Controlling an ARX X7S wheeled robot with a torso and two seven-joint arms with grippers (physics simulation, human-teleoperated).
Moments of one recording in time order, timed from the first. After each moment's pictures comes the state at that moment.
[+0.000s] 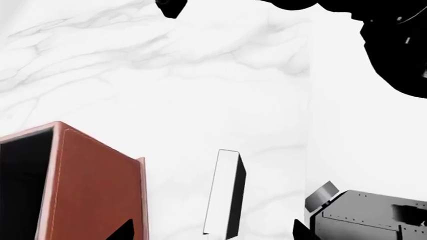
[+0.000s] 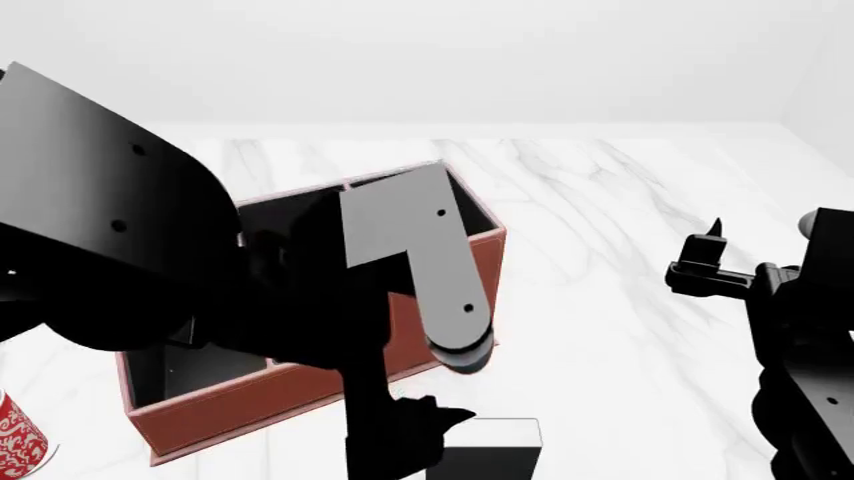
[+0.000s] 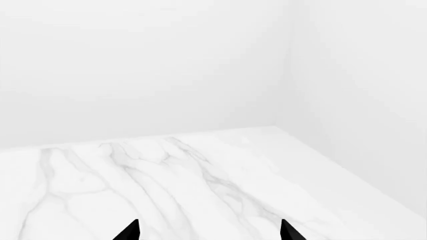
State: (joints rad) left arm -1.66 -0.51 0.84 0.32 -1.68 -1.50 0.01; right arm 0.47 0.40 0.20 -0.44 0.33 0.97 0.28
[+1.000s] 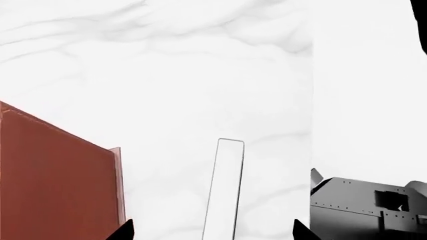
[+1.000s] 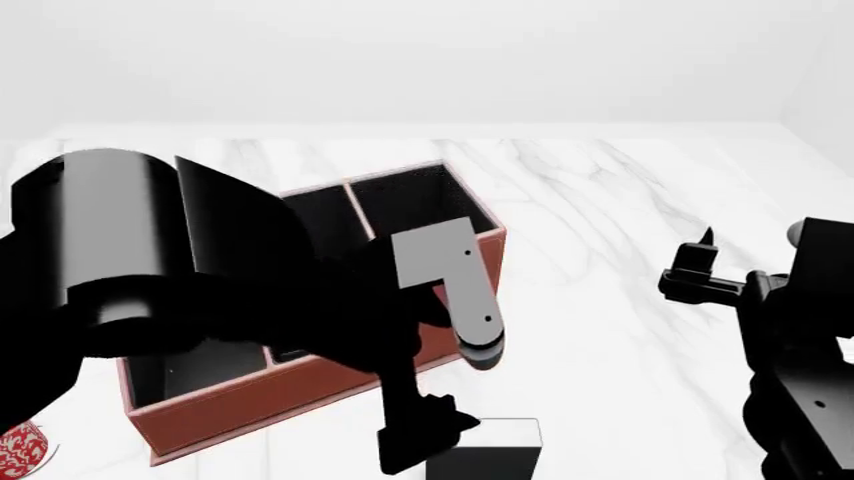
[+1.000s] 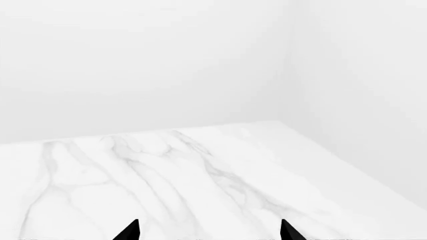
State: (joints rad) left arm -1.54 -0.47 1.10 0.24 -1.26 -1.28 0.34; right arm 0.44 0.39 0.19 -0.40 0.34 0.93 0.28
